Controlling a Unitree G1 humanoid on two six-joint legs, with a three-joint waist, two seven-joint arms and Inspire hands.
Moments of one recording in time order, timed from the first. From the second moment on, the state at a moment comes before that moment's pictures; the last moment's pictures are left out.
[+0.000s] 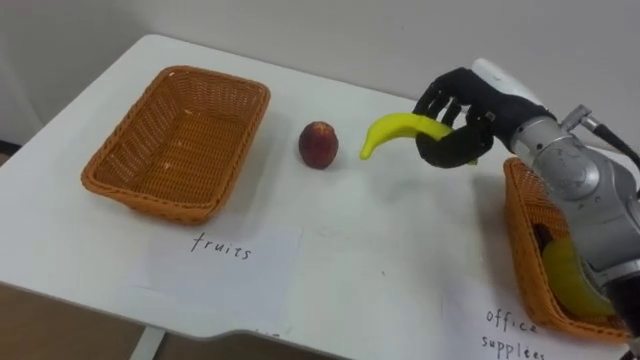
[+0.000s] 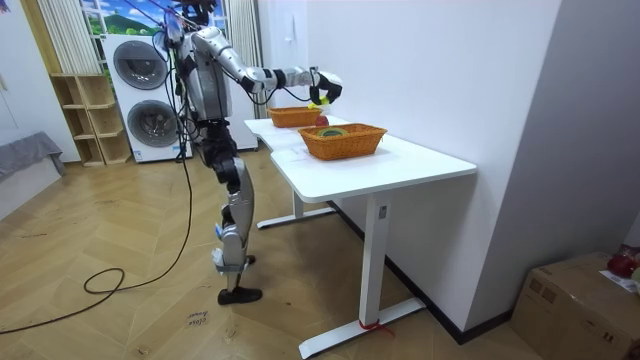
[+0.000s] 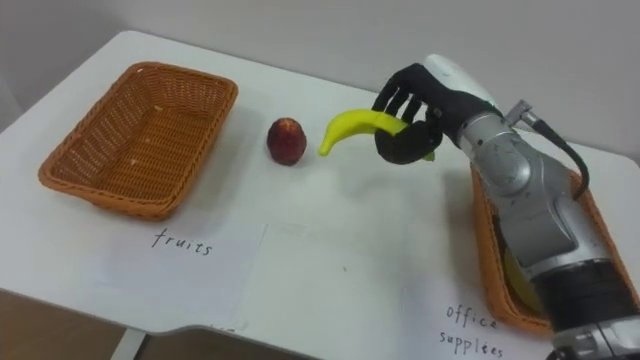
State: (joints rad) left arm 0.17 0.29 0.07 1.10 0.28 0.08 0.17; right arm -0.45 -0.57 0.20 0.25 -0.38 0.06 0.21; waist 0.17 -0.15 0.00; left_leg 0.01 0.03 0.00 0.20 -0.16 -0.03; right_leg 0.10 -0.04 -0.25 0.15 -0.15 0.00
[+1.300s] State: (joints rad) left arm 0.18 0.28 0.10 1.03 0.37 0.11 0.15; right arm -0.47 -0.53 0.20 0.09 -0.43 0.09 0.15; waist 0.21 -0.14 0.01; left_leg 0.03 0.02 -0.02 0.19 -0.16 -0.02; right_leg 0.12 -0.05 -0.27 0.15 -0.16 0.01
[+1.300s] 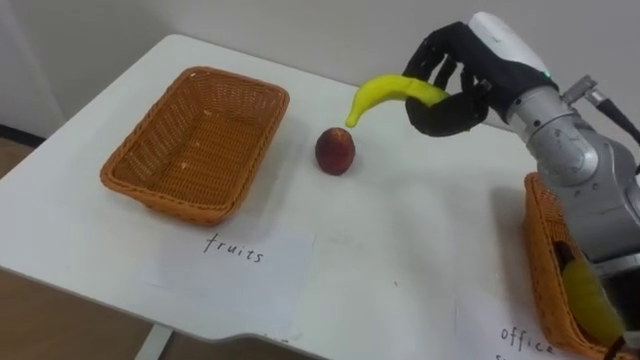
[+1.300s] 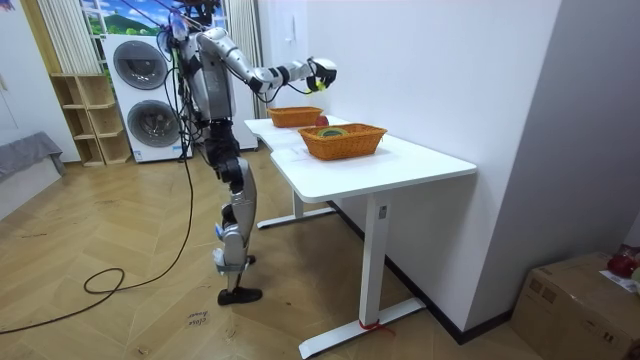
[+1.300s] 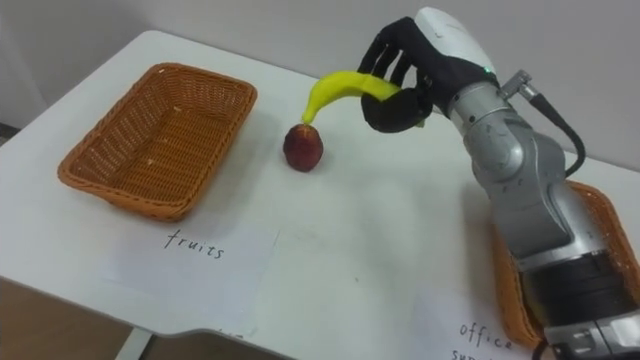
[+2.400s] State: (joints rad) left arm 0.19 0.26 0.10 0.99 0.39 0.12 0.13; right arm -0.55 -0.43 0.30 0.09 -0.44 0.11 0.13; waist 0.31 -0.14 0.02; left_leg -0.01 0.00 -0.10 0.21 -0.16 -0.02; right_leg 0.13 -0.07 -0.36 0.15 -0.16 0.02
